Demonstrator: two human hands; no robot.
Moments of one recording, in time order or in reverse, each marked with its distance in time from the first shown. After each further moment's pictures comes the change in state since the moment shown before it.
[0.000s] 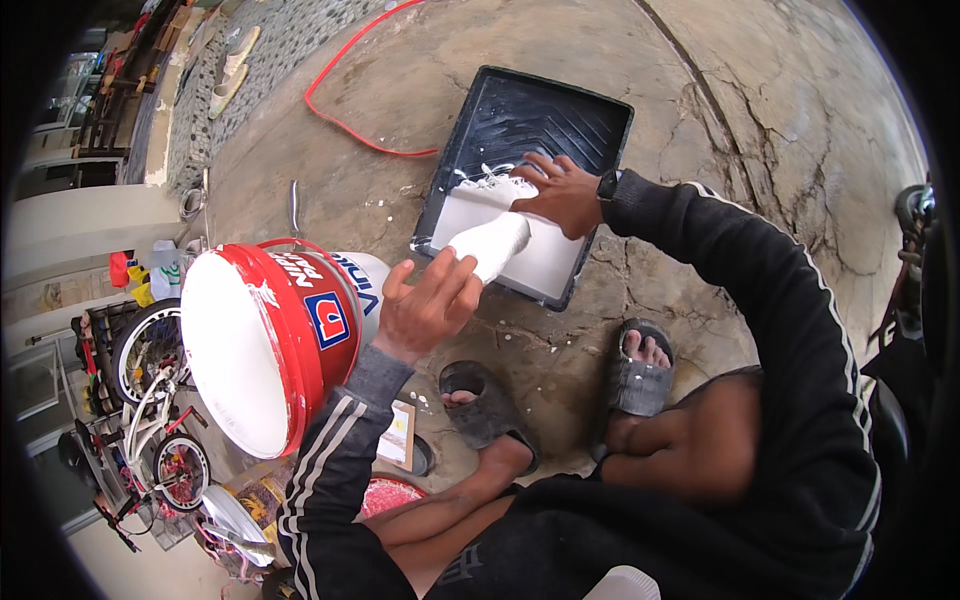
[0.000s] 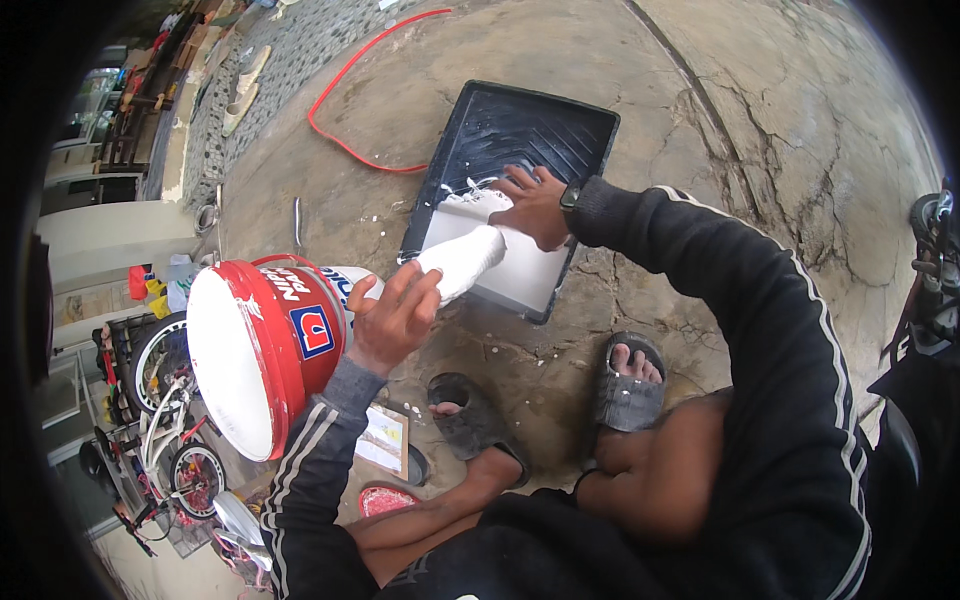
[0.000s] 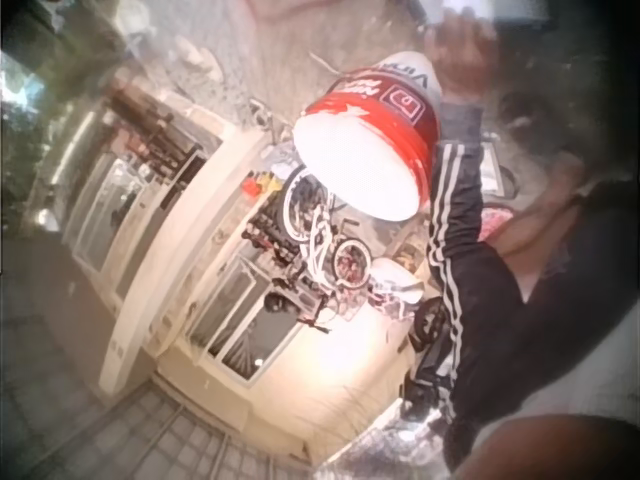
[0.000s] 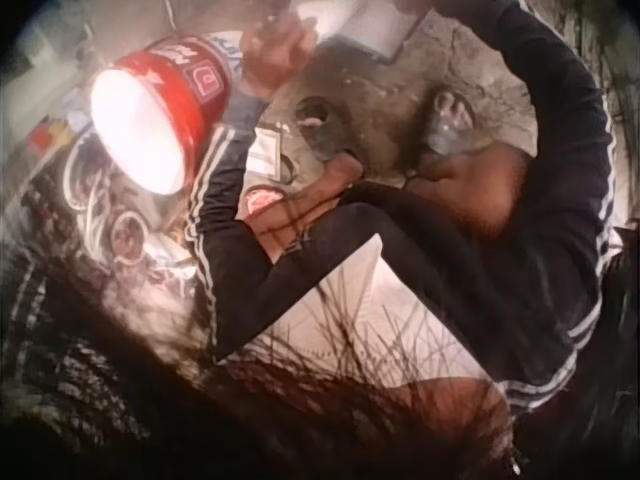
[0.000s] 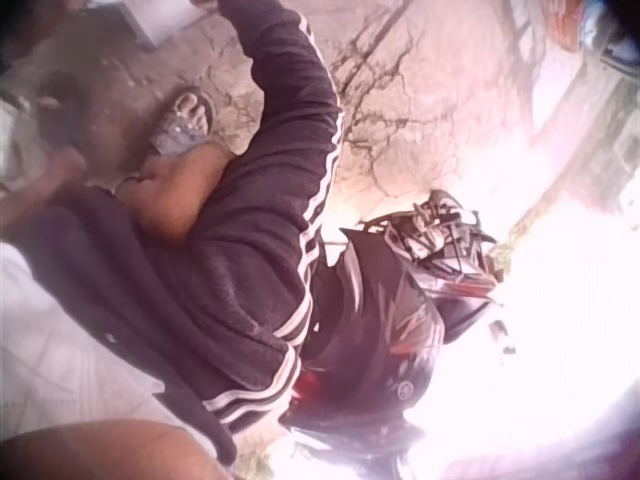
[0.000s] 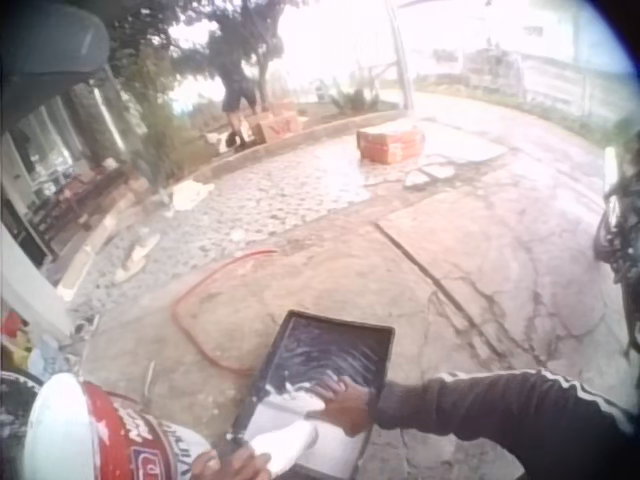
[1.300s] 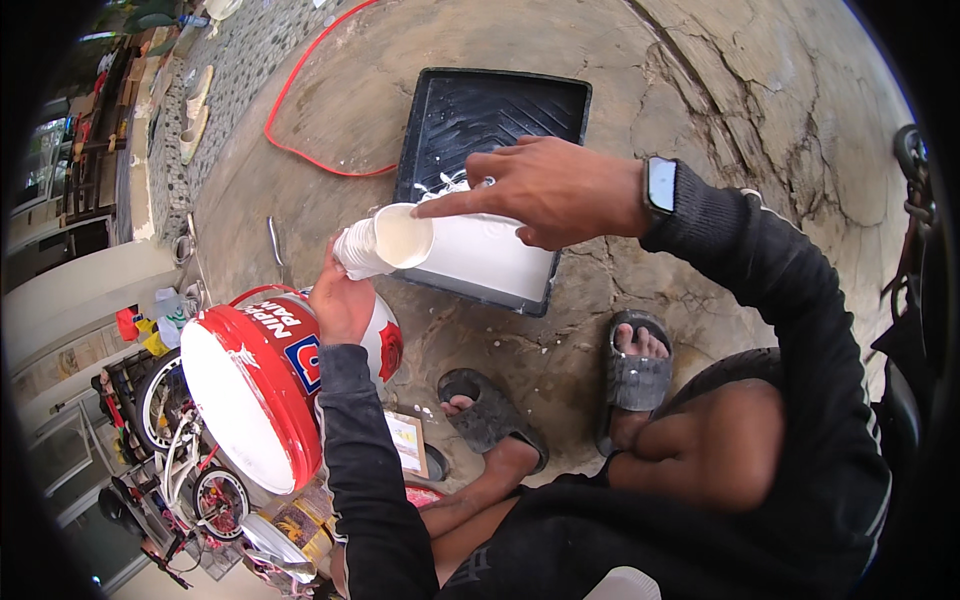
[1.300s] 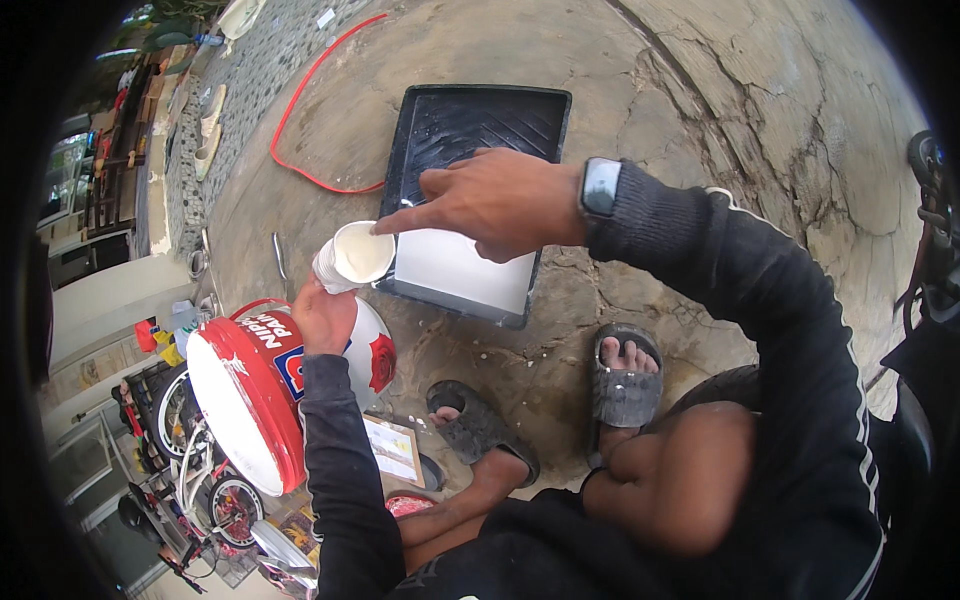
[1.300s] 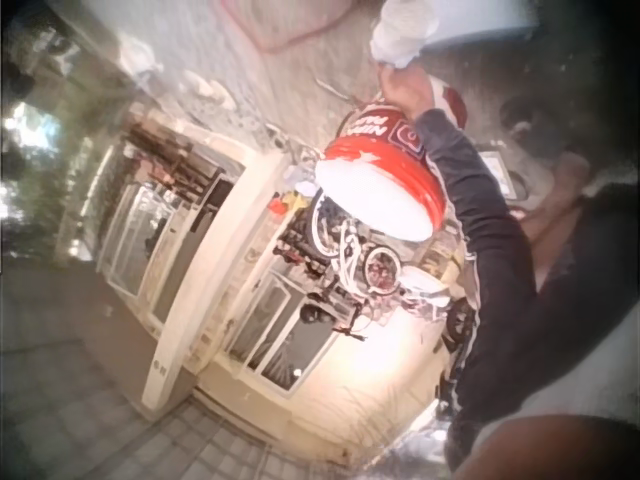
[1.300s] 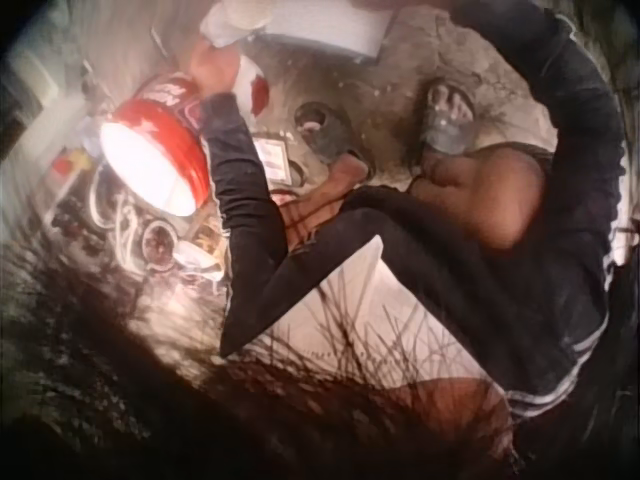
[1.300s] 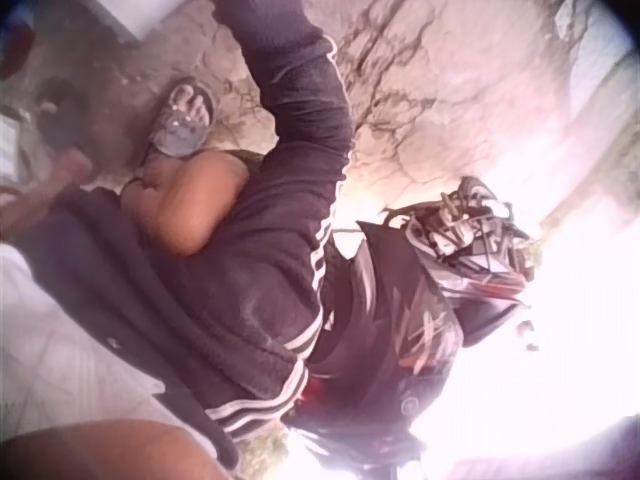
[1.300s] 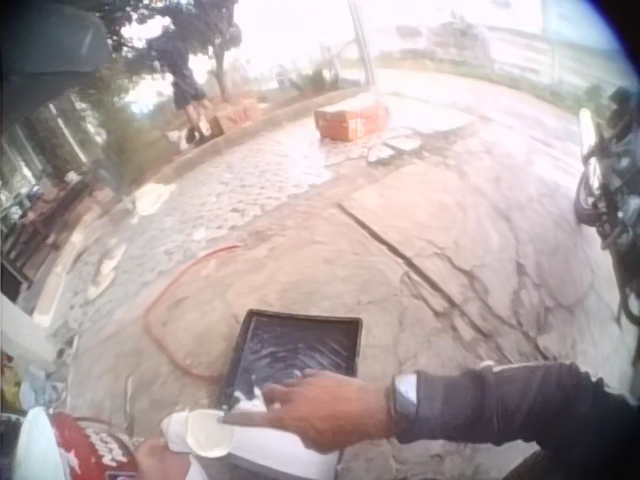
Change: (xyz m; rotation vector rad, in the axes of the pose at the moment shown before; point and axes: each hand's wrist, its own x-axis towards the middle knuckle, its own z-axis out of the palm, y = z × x) left_hand -0.014 -0.066 0.053 -2.043 0.325 -1.402; right_hand -0.072 -0.016 -0.066 0.162 0.450 -0.136
